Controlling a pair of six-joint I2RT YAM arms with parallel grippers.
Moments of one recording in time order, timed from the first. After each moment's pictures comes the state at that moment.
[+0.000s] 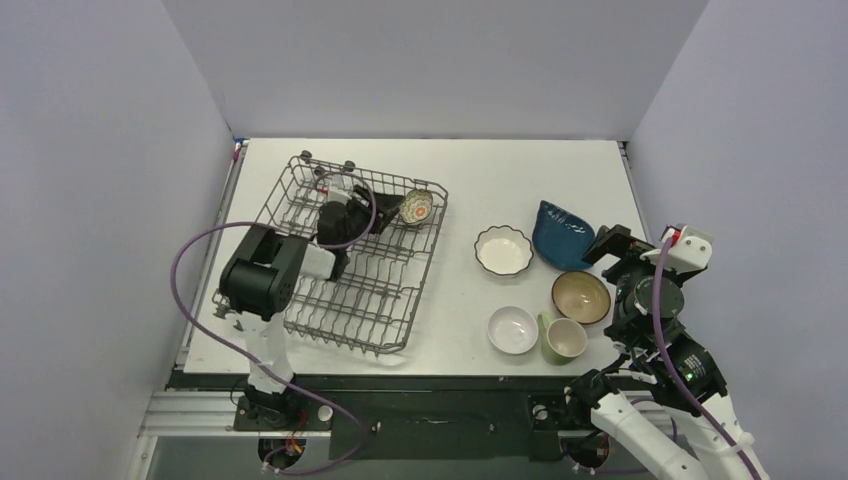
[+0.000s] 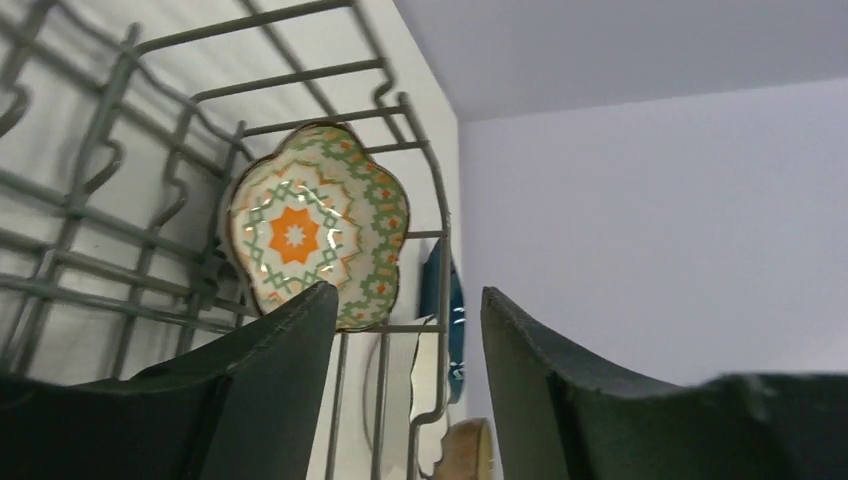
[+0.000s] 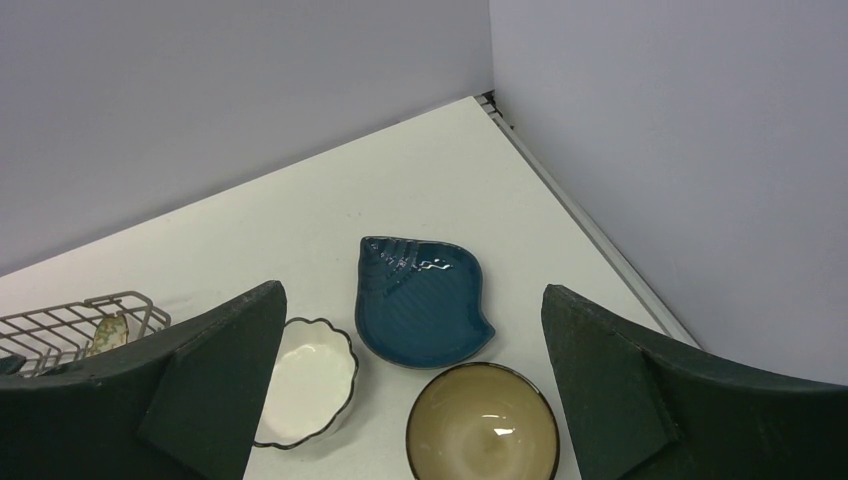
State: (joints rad) left arm -0.31 2.07 0.81 1.17 0.27 -1.40; right arm 0.55 0.47 0.90 -0.52 0.87 0.25
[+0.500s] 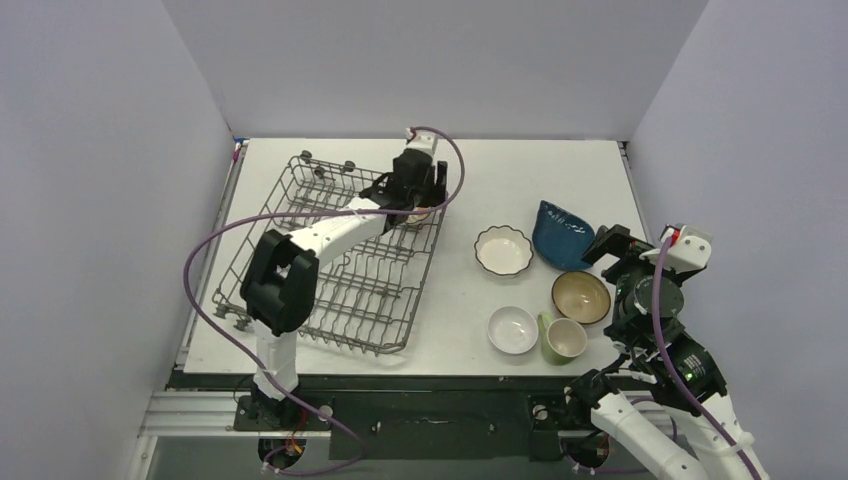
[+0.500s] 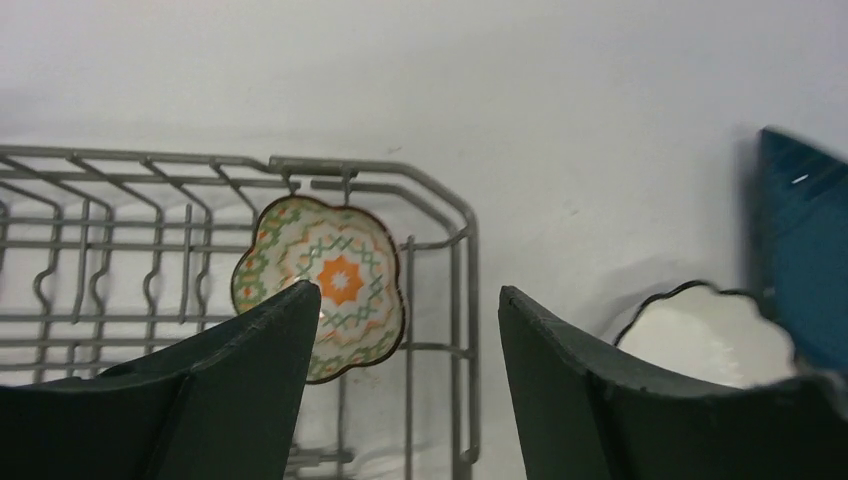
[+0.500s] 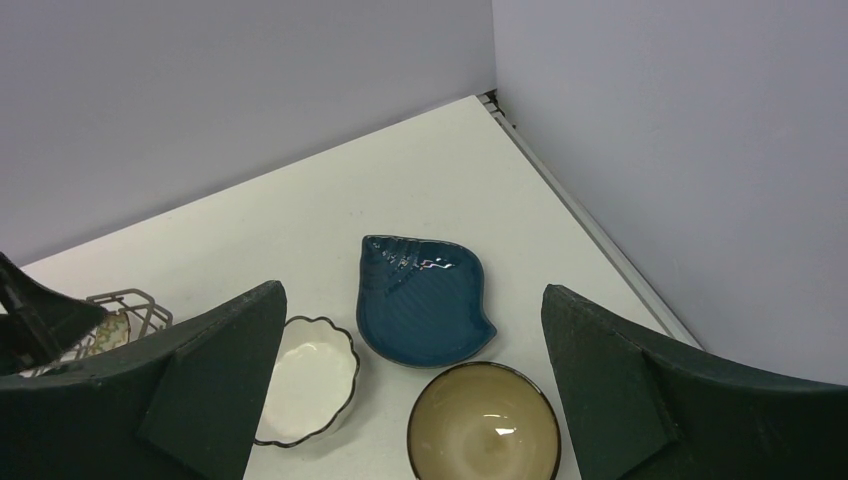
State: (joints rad) left arm -0.63 1.94 1.54 -0.08 -0.23 -0.39; right arm 0.55 0.47 0.90 -0.52 0.87 0.25
